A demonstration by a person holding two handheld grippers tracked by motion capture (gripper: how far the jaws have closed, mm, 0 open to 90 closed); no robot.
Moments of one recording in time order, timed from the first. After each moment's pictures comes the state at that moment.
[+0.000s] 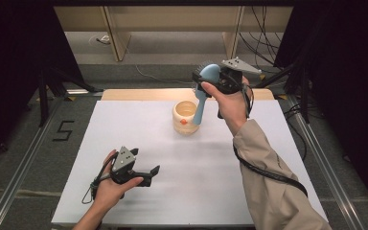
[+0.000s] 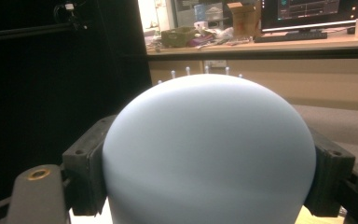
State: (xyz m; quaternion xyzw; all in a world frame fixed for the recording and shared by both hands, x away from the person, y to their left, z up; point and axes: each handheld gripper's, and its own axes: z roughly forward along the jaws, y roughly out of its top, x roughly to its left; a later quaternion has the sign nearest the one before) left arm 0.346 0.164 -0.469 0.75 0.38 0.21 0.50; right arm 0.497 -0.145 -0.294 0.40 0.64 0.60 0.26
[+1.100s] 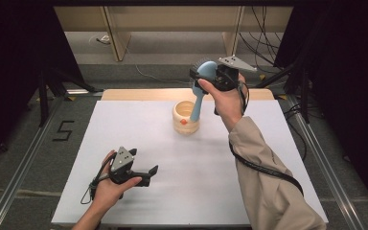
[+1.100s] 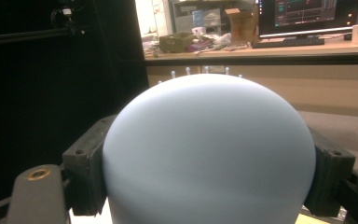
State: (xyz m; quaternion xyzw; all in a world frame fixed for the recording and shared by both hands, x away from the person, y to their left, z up) left arm 0.346 0.167 -0.472 0.75 0.38 0.21 0.50; right arm 0.509 -0.137 -0.296 0.40 0.64 0.60 0.27
